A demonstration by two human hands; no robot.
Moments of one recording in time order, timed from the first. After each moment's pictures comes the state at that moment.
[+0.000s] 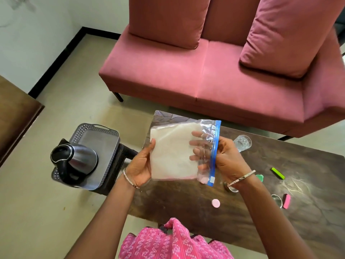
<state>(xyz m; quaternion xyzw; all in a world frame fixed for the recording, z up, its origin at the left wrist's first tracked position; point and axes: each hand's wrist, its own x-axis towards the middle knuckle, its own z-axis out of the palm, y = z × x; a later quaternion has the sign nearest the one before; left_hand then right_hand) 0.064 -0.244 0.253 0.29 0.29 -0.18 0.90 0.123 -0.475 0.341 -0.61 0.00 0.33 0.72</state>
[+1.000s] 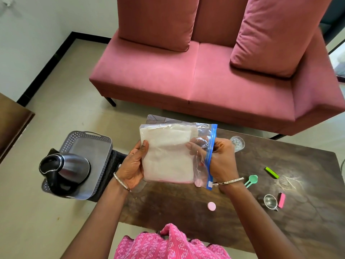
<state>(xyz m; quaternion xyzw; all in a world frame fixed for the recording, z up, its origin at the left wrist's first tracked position) 0.083 -0.250 0.263 0.39 0.23 -0.09 0.89 0.131 -0.470 0.337 -0.78 -0.03 0.07 0.62</state>
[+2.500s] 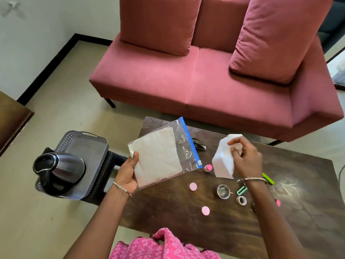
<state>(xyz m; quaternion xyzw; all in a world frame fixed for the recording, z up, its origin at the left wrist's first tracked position) 0.075 -0.261 0.209 0.30 0.43 -0.05 0.85 0.174 -0.576 0.296 -0.93 0.03 -0.03 0.35</state>
